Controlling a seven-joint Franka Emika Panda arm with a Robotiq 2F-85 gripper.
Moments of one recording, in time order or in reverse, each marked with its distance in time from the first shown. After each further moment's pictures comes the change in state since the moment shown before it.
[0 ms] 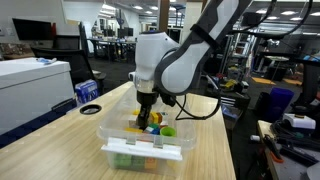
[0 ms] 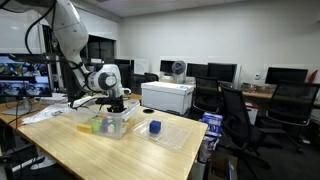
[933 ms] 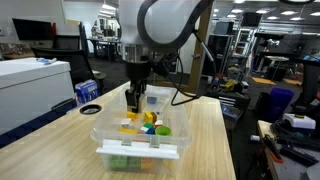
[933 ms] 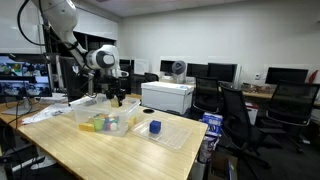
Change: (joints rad) arm 0.035 -0.168 0.045 0.076 0.095 -0.292 0.023
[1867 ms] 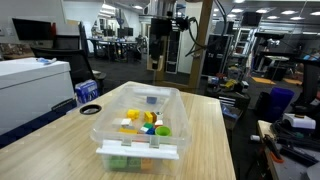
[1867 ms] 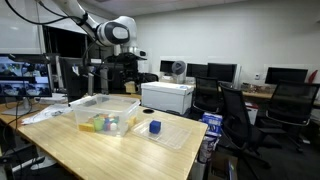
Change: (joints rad) arm -0.206 -0.184 -0.044 0.058 0.139 -0.196 -0.358
